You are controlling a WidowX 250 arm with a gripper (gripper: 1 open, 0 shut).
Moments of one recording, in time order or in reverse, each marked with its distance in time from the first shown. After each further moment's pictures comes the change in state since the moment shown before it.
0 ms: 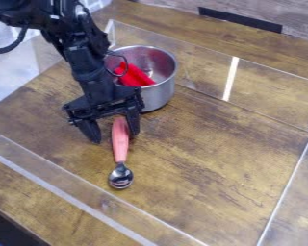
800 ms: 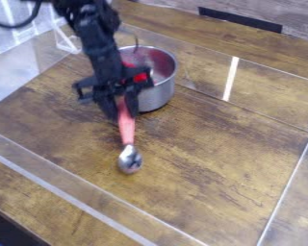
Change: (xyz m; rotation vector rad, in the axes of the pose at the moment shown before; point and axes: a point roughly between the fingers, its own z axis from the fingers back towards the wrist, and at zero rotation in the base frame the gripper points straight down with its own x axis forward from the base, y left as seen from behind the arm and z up) arm 0.026 -0.023 0.027 -0.007 0.008 0.026
